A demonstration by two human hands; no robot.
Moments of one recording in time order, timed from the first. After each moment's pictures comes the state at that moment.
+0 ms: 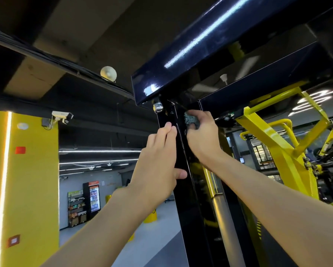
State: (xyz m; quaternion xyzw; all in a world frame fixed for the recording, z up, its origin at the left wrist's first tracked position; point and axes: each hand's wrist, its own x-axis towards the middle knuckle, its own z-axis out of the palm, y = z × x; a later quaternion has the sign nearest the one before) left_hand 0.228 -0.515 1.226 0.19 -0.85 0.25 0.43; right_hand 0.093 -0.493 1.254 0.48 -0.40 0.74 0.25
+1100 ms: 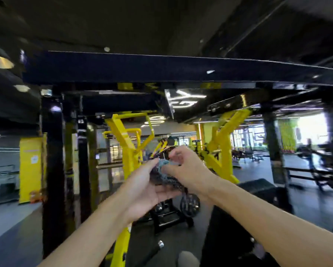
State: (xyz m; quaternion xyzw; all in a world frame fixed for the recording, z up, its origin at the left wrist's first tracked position) left_hand 0.203 -0.308 1.129 -0.10 -0.56 -0.82 0.03; right_hand 0.154 -0.183 1.133 0.31 -0.71 0.62 0.14
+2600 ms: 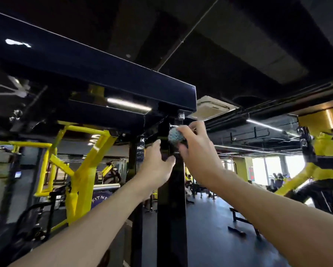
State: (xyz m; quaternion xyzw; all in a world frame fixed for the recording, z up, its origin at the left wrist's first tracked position) left_hand -0.342 0.503 1.215 -0.20 -0.77 -0.51 0.32; right_hand -0.348 0.635 1.232 0.26 -0.73 0.16 0.61
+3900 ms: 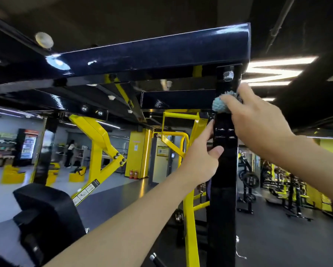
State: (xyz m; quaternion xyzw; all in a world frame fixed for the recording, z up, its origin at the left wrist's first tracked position) left_hand -0.369 0.554 1.177 0.00 -0.80 -0.38 0.47; right_hand -0.466 0.660 1.248 0.47 -0.57 0.11 0.66
